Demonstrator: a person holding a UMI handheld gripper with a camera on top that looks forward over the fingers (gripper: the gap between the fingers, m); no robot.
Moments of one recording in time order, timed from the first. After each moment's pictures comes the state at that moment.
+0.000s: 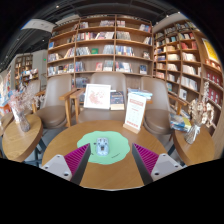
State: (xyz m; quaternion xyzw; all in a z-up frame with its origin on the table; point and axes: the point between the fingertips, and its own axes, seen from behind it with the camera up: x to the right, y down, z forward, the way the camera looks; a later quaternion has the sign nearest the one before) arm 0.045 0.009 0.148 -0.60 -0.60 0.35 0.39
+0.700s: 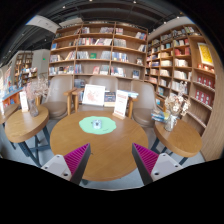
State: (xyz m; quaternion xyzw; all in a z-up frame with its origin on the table) arm 0.261 0.033 0.159 -0.59 -0.59 0.33 0.43
